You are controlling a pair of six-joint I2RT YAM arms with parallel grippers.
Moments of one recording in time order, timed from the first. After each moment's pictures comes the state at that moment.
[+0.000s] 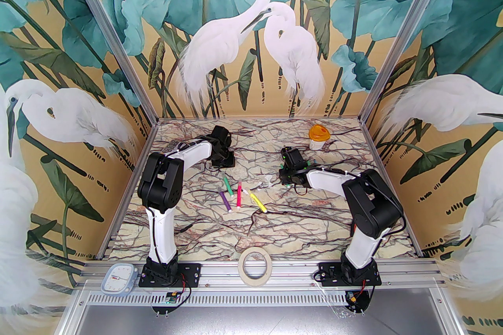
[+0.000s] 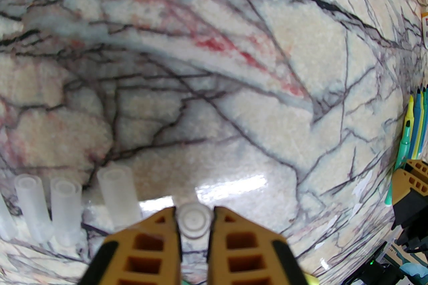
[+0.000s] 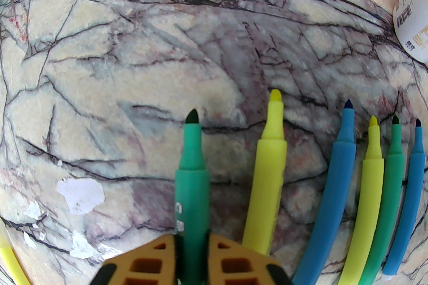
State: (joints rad) left arm -0.33 2.08 1.51 -0.67 0.18 -0.31; right arm 0.49 1.78 0.96 -0.18 0.06 0.27
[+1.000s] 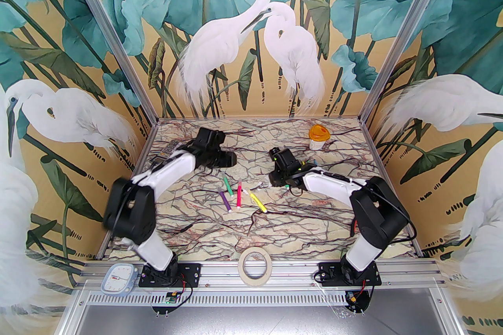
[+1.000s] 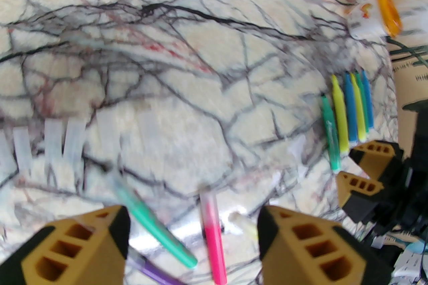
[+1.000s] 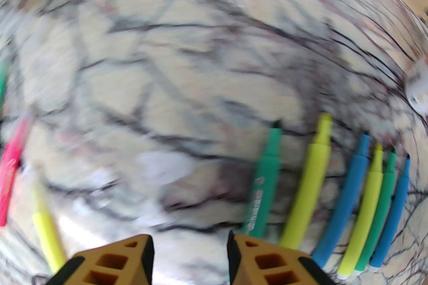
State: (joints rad) left arm -0.33 1.58 1.09 -0.42 0.23 -0.33; right arm 0.63 1.69 1.03 -0.33 0.05 0.13
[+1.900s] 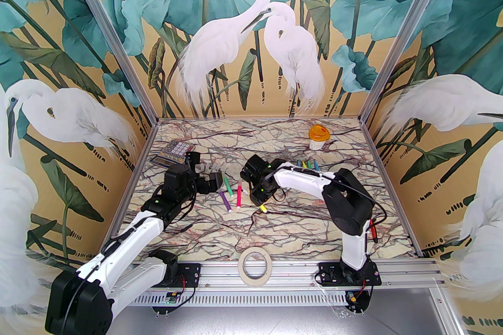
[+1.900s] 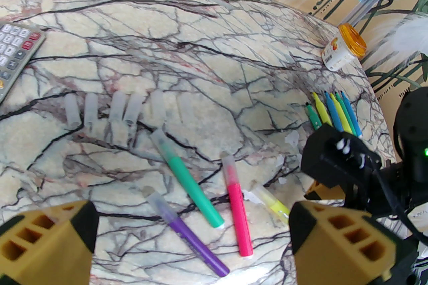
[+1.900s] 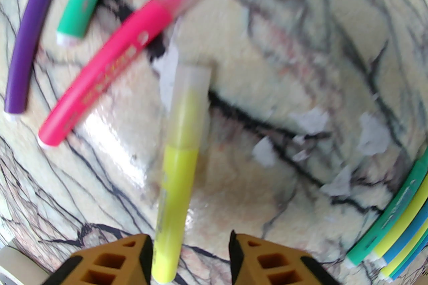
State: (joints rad) left arm -0.30 0.96 0.56 -0.15 0.09 -0.33; right arm 0.82 1.95 1.36 -0.80 -0.08 0.00
